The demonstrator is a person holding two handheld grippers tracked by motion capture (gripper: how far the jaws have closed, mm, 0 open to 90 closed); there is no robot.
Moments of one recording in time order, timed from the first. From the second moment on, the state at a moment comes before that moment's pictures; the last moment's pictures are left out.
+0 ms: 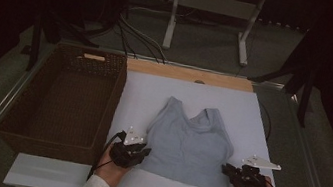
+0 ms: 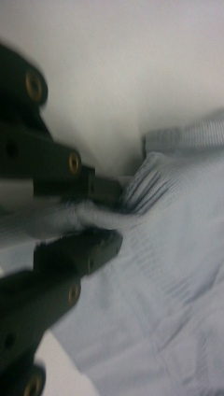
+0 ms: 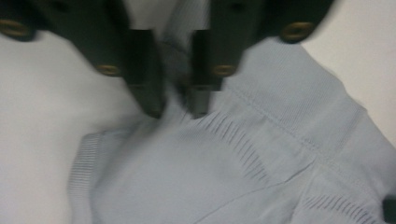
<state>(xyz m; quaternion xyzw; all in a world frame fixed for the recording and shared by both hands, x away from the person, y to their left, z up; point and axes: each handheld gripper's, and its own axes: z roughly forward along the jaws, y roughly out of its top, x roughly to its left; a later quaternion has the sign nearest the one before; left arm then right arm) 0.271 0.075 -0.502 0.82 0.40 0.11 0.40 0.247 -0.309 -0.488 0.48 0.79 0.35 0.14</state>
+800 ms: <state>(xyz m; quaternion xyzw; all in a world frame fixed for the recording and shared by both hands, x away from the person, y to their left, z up) 0.247 0.074 -0.493 0.82 0.39 0.09 0.41 0.227 -0.317 -0.479 0.48 0.78 0.36 0.16</state>
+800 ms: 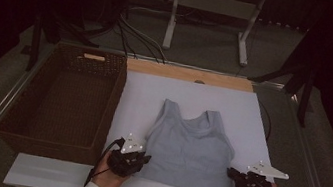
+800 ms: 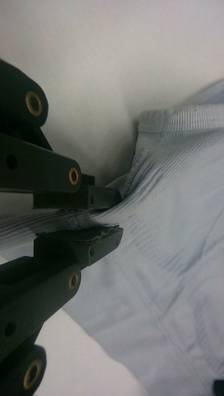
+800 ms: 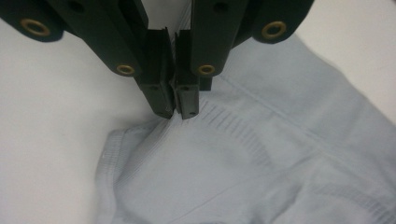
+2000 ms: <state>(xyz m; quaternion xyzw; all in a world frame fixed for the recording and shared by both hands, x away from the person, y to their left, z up) 0.255 0.075 -0.482 0.77 0.39 0.16 0.47 0.254 -0.310 -0.467 0.48 0.73 0.45 0.19</state>
